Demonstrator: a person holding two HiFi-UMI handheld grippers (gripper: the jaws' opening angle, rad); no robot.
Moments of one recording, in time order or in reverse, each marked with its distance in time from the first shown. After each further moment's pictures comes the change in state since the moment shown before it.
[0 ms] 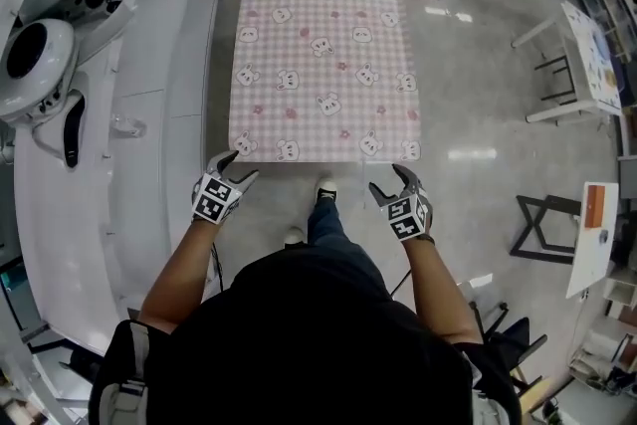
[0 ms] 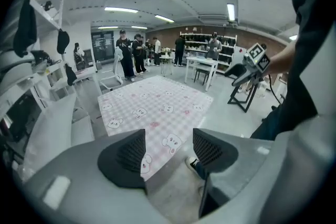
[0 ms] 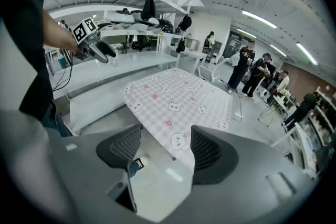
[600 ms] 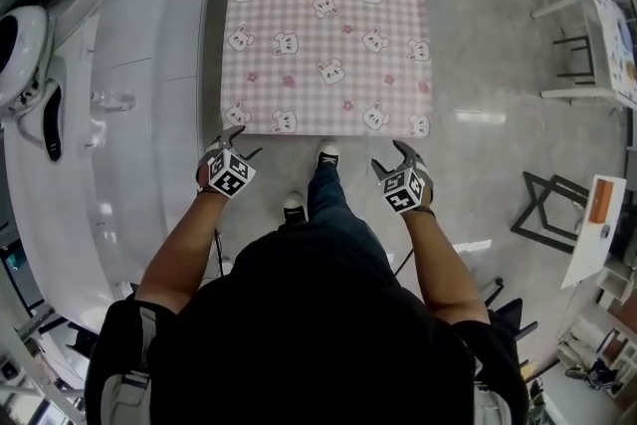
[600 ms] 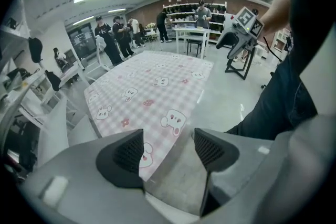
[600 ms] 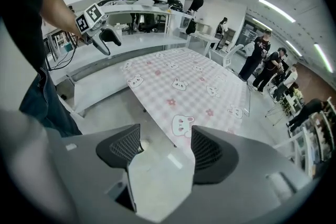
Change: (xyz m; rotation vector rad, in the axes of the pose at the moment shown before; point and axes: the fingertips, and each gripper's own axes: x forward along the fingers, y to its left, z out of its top) left arm 0.088 -0.002 -0.063 0.218 0.255 0.002; right arm 0.080 -0.008 -0.062 -0.083 0.149 0.070
